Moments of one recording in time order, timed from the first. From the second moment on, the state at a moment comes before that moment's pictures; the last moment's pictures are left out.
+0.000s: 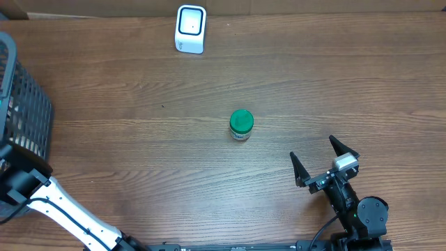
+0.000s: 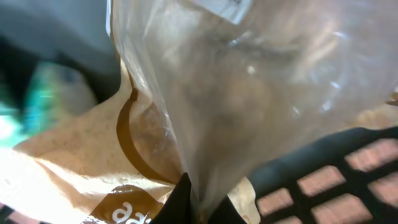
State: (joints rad) left arm 0.82 2.56 2.69 -1.69 -0.07 -0.08; right arm 0.12 0.01 0.02 -0.01 -0.27 -0.03
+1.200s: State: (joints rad) left arm 0.05 1.79 2.67 -1.69 0.25 -0.30; right arm 0.12 0.01 0.02 -0.01 -0.27 -0.03
